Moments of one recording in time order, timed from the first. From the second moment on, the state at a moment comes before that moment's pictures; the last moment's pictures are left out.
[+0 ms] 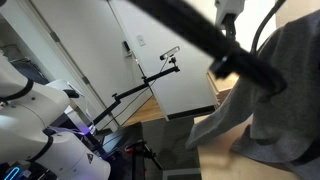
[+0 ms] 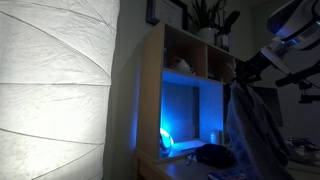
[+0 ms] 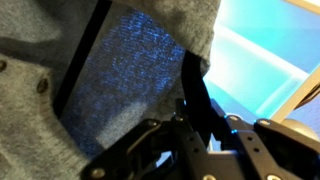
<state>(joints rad) -0.38 0.10 0.05 -2.02 0.90 2.92 -0.08</state>
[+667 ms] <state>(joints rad) -0.34 0.10 0.11 -1.95 0.86 2.87 -0.18</state>
